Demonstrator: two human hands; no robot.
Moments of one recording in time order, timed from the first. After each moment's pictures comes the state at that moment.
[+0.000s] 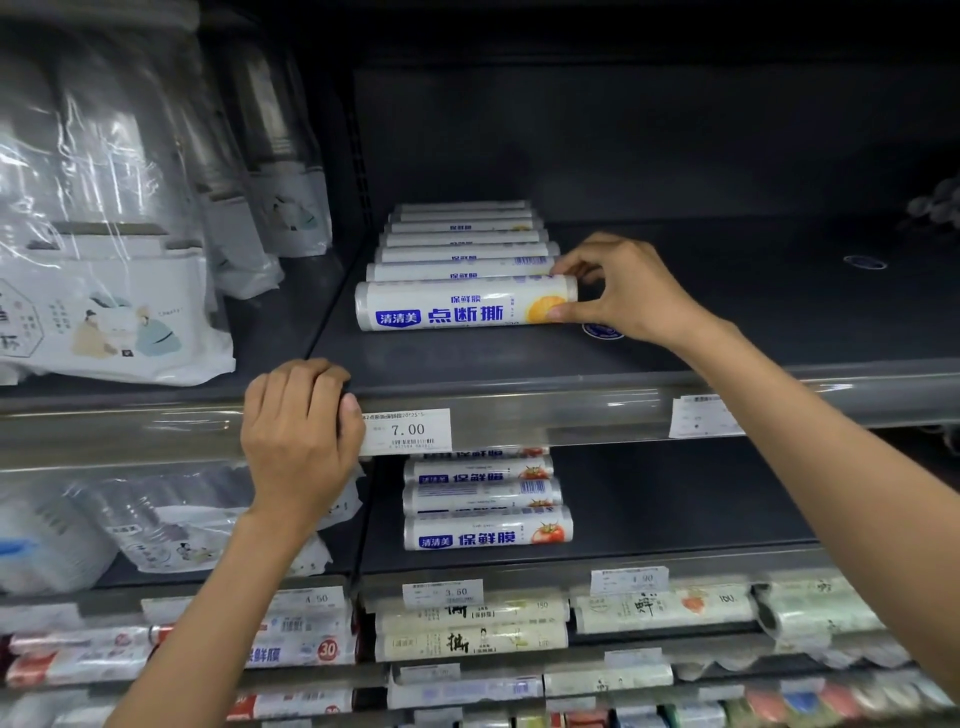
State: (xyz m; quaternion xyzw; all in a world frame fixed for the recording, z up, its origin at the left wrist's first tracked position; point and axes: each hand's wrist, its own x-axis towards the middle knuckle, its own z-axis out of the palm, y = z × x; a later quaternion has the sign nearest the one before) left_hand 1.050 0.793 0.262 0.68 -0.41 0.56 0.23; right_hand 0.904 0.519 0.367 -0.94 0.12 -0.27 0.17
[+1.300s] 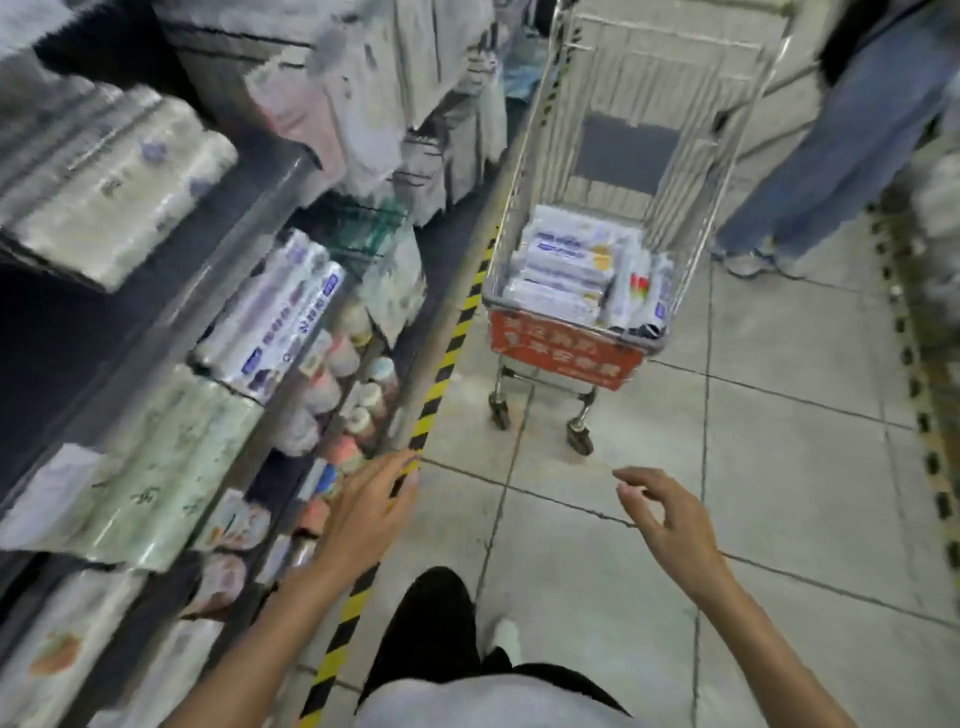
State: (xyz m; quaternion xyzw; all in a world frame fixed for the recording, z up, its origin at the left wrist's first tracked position) left_hand 0.401 0.434 0.047 0.48 -0.80 -0.32 0.15; right_hand 0.111 0.577 0.041 -0.45 0.78 -0.34 0.27
